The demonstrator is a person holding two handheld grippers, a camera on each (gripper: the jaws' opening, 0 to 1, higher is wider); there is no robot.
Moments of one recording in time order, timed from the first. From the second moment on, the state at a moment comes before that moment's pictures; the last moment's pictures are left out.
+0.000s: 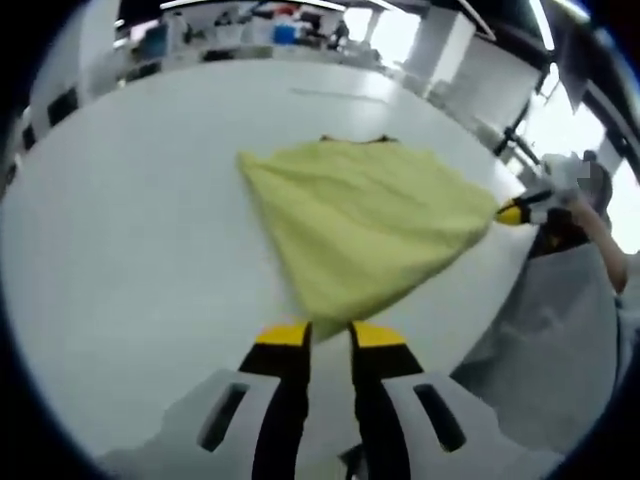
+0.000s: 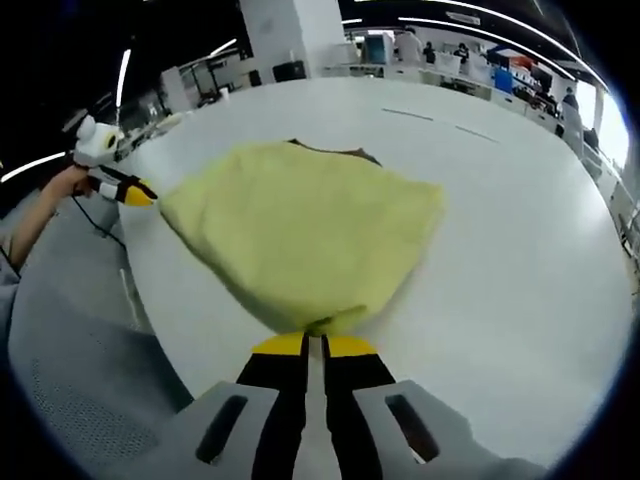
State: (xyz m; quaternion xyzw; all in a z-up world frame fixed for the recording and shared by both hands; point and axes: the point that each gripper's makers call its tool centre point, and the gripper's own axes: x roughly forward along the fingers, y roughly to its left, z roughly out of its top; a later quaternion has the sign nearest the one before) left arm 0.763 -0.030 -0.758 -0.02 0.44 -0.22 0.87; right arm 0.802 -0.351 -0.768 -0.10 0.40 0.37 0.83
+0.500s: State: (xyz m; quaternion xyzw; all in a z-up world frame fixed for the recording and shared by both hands) left arm 0.763 -0.031 -0.767 -0.02 0.45 -0.23 0.87; right arm 0.803 -0.349 -0.768 -0.10 0.41 0.37 0.83
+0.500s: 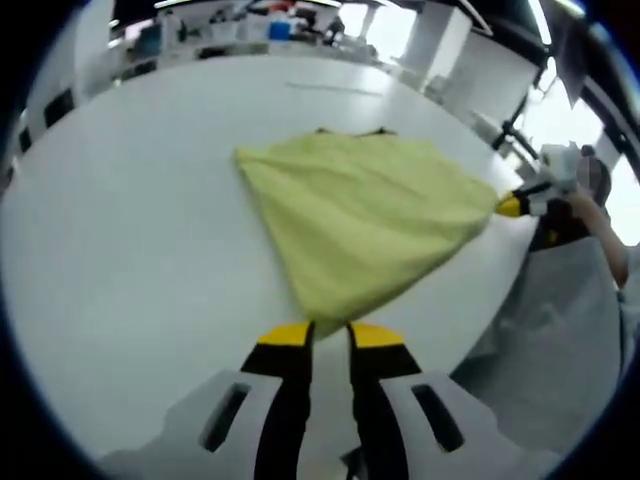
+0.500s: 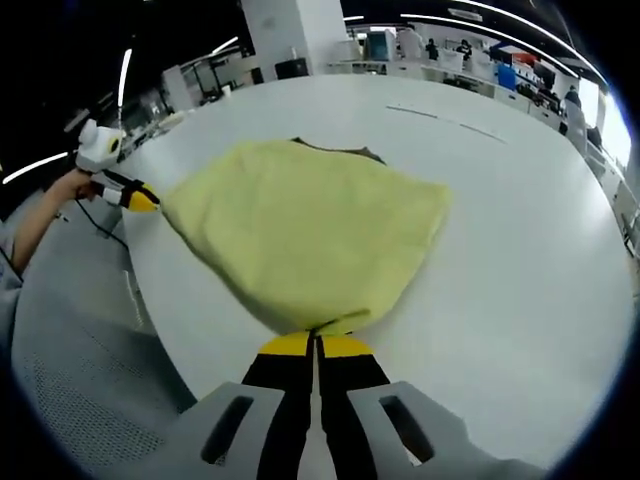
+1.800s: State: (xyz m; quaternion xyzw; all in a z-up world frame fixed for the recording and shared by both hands) left arm 0.777 -0.025 -0.750 0.00 0.43 -0.21 0.88; right arm 0.808 -0.372 -0.753 -0.13 0.41 0.36 0.83
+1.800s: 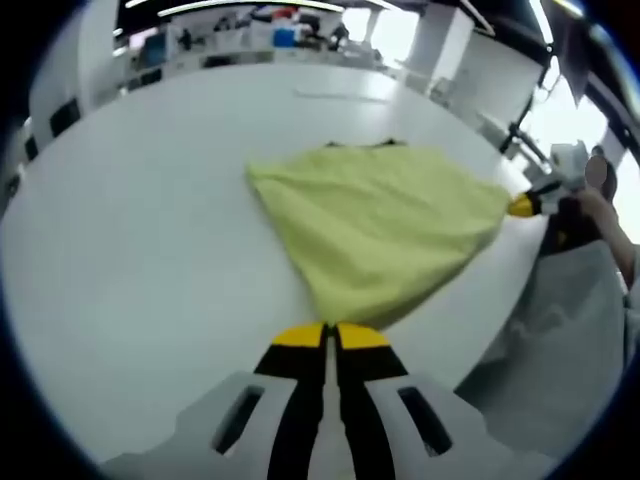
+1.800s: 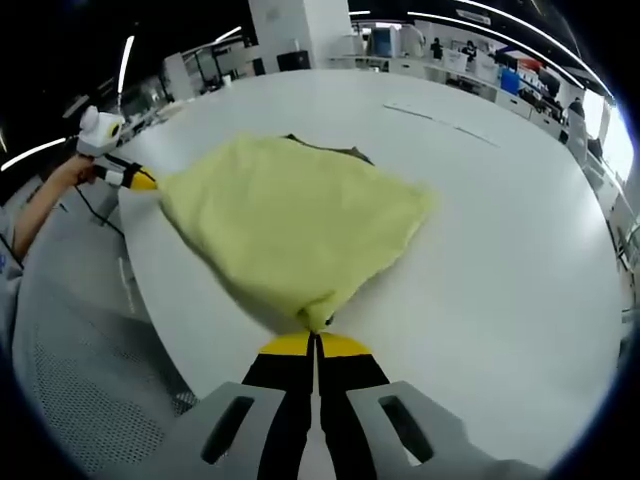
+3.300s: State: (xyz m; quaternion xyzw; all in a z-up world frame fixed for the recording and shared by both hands) left arm 0.762 -0.015 -0.770 0.05 0.47 -0.21 0.86; right arm 0.772 -0.375 -0.763 -0.13 0.43 0.38 0.81
